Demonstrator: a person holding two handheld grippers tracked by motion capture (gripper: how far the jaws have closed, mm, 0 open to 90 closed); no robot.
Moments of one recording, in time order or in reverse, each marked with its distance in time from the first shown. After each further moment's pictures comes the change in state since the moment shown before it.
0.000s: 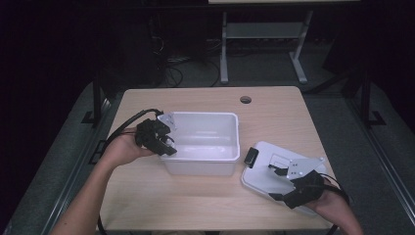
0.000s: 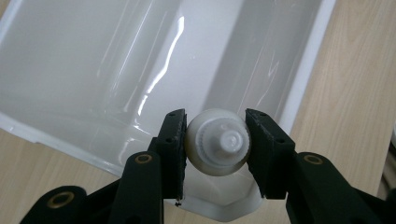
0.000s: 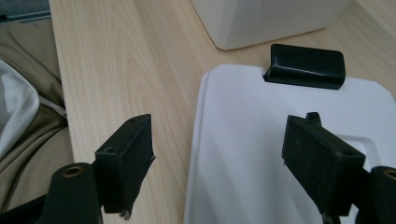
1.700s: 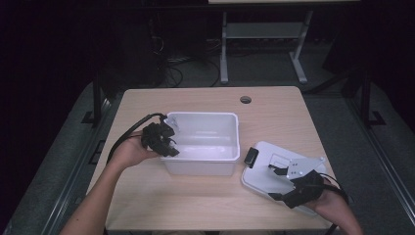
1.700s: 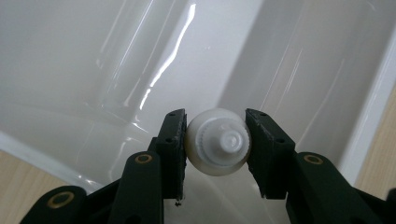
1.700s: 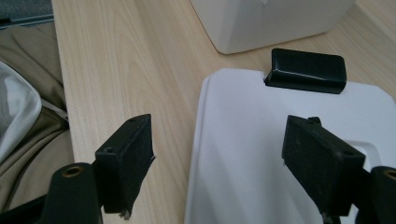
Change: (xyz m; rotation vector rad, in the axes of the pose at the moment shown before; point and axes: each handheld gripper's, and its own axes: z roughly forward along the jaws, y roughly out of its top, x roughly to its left) left arm 0.010 -0.005 0.031 0.016 0.016 -0.050; right arm -0.001 0.001 0.001 -0.015 0.004 -0.005
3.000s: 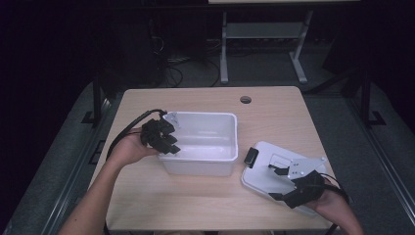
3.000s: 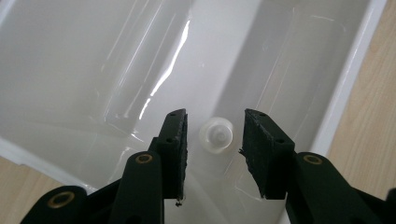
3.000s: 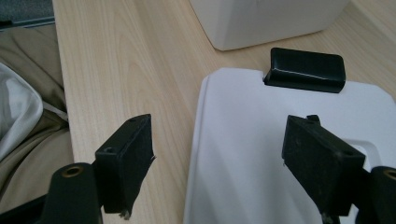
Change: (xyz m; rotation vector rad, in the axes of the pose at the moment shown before) left arm -0.003 0.009 -0.016 -0.024 0.003 0.014; right arm -0.001 -0.003 0.000 -0.011 0.002 0.004
